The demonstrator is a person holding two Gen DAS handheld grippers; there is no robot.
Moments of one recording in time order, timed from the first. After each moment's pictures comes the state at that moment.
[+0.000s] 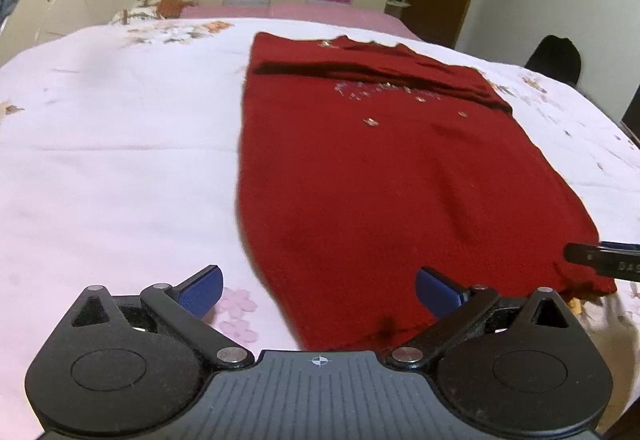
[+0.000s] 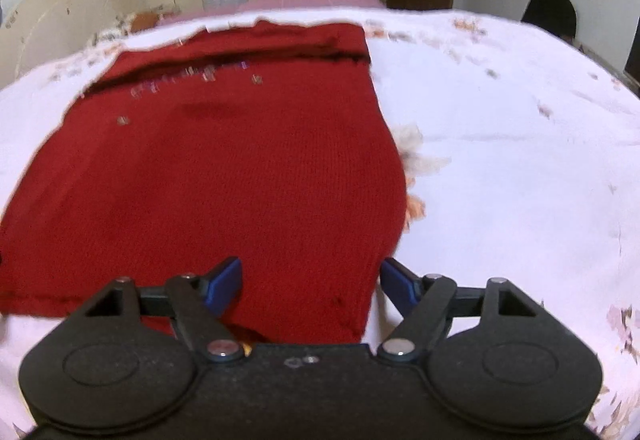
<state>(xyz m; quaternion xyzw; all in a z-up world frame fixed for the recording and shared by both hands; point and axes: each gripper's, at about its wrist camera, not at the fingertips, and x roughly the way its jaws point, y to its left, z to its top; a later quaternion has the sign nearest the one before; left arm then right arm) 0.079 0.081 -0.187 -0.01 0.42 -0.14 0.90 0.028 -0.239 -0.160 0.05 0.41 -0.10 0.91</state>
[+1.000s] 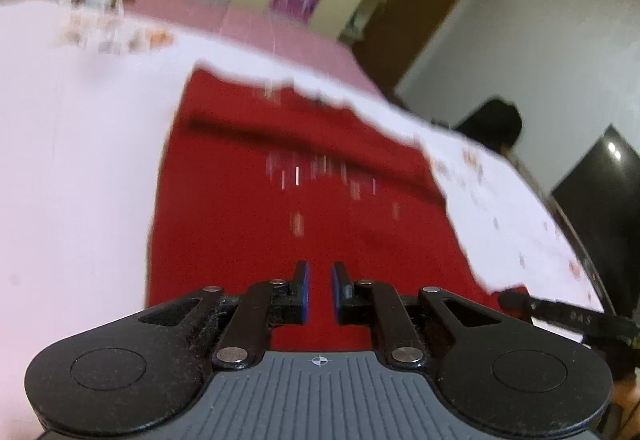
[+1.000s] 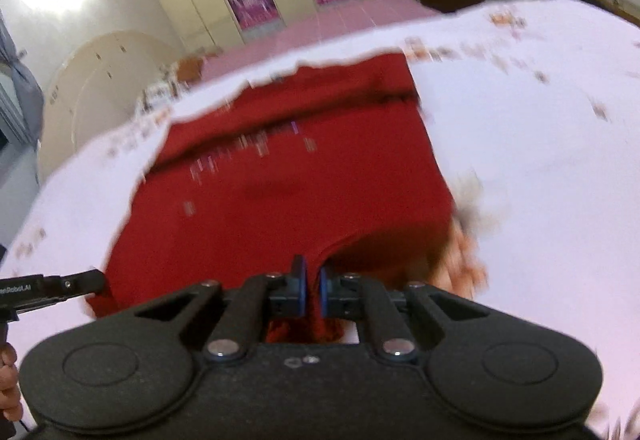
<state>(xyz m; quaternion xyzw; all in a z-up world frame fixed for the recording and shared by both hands) 0.196 0.064 -0.151 -0.15 0.39 -0.23 0.88 0.085 -0.277 -0.106 0.18 0.36 -0.01 0.92</state>
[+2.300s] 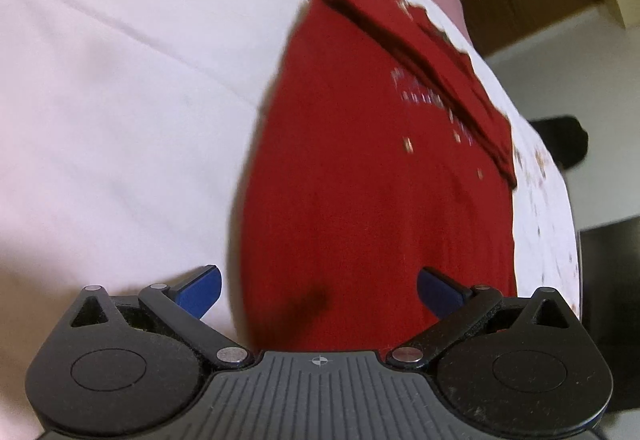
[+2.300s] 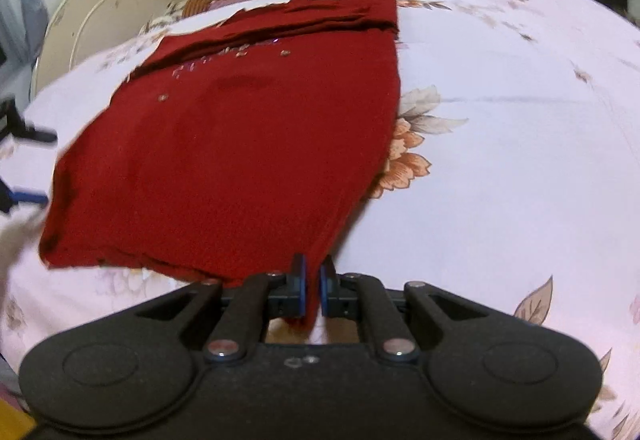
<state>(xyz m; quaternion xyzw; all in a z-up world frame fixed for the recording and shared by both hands) 0.180 0.112 -0.213 -0.27 0.57 -0.13 0.77 0.000 -0.288 -0.158 0.12 0.43 -0.01 0.89</state>
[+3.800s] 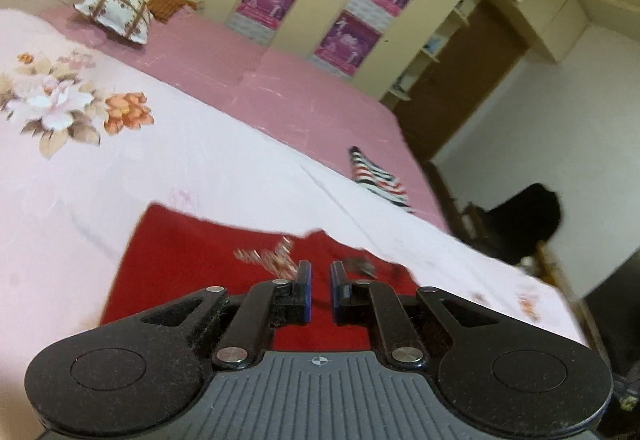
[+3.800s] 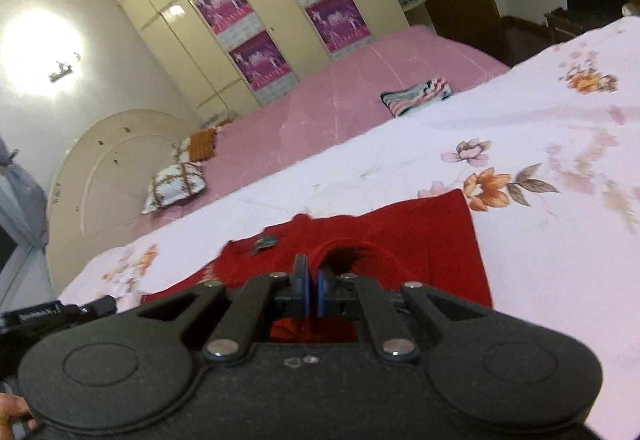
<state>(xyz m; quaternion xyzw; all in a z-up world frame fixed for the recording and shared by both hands) 0.457 -0.001 -0.161 -0.21 0.36 -0.15 0.90 0.328 -0.375 -0.123 0.25 0.31 0.00 0.92</state>
